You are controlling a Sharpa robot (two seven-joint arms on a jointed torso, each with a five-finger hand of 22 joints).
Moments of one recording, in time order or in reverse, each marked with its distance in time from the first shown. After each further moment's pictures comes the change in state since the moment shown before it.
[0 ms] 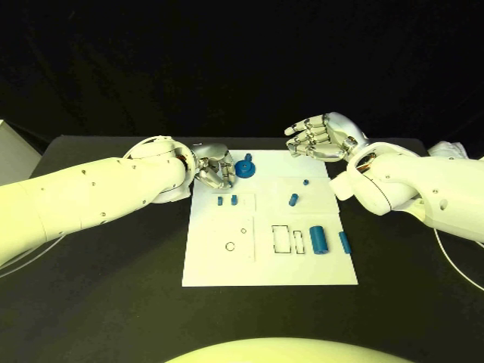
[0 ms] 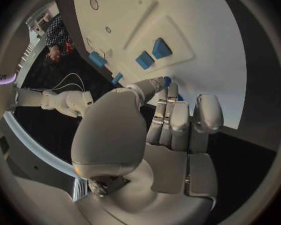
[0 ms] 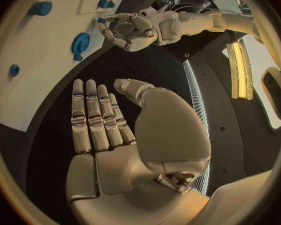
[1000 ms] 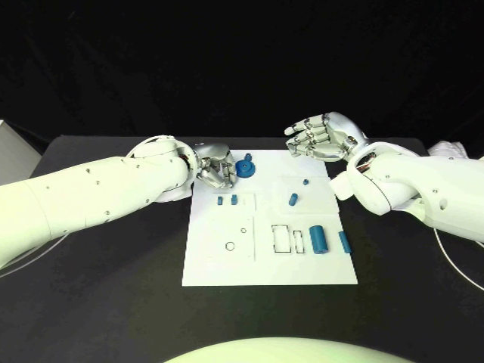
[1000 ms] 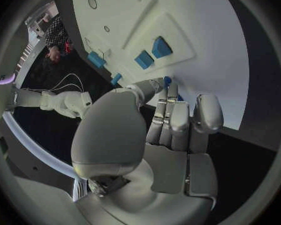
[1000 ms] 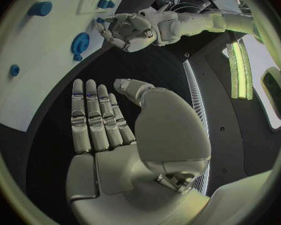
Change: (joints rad) left arm 0.002 0.019 -0.007 -0.021 0.002 0.003 -0.002; left_hand -0.004 0.004 0.000 -0.005 0.000 0.003 0.003 -0.015 -0.004 0.005 0.002 -0.027 -0.001 0.000 0.000 0.000 0.005 0.000 0.000 0.000 0.000 0.000; right arm 0.000 0.001 0.000 -0.001 0.000 0.001 0.000; right_hand 0.000 0.000 0.000 0.000 0.000 0.000 0.000 0.000 0.000 0.000 0.000 -0.004 0.000 0.000 0.000 0.000 -0.005 0.000 0.004 0.004 0.000 -0.008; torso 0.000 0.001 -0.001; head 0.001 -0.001
